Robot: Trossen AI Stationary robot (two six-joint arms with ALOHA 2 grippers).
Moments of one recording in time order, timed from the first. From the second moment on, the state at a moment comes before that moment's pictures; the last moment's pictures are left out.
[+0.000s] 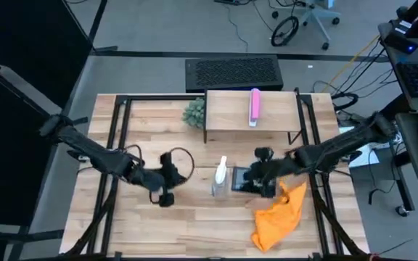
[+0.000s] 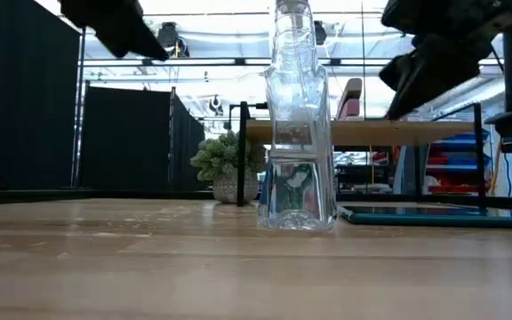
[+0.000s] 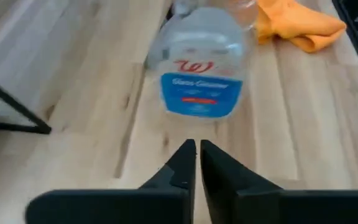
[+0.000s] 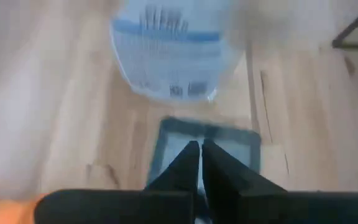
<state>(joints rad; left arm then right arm) -0.39 1.19 0.77 -0.28 -0.36 -0.30 0.25 1.12 0.63 -0.21 0.10 0.20</state>
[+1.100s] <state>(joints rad) -0.03 0.59 0.25 0.13 -0.16 -0.10 -0.16 0.42 0.04 0.28 -0.08 0.09</state>
